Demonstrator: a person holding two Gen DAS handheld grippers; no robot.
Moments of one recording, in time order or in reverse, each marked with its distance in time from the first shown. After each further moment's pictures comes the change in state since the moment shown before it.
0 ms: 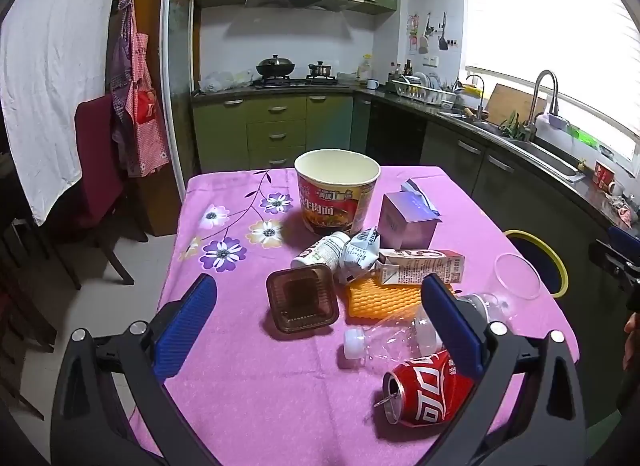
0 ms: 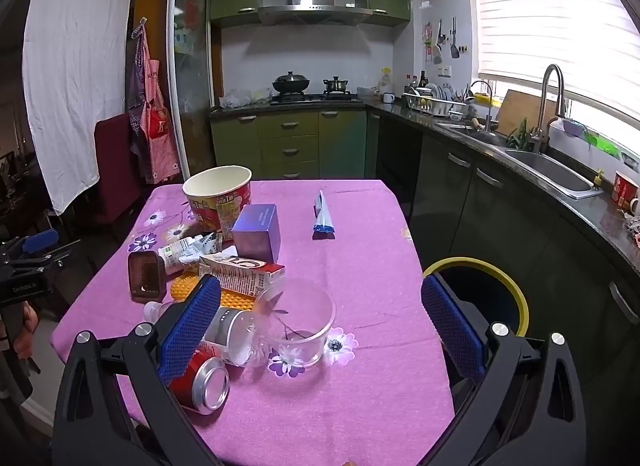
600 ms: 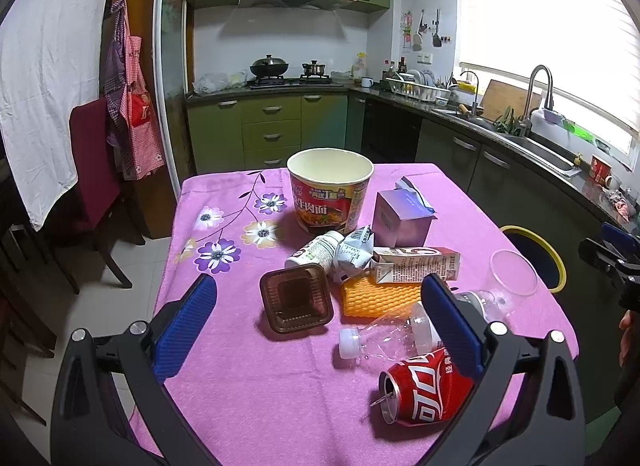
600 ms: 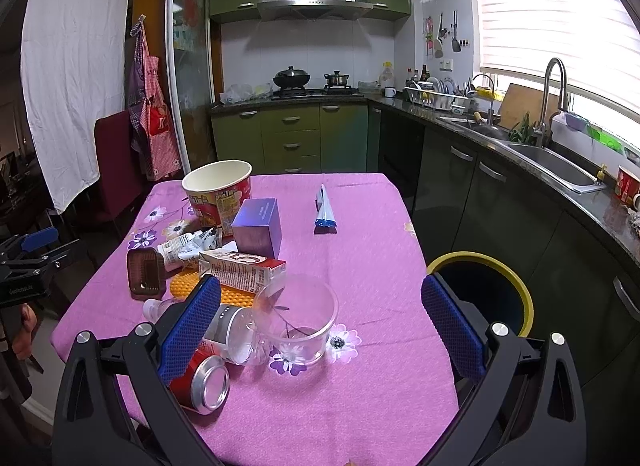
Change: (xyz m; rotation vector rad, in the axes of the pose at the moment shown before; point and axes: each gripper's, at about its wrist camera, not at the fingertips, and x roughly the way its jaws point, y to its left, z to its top) left arm 0.001 -0.004 0.001 0.016 0.004 -0.014; right arm 0.010 0.000 -0.002 0.008 0.023 0.008
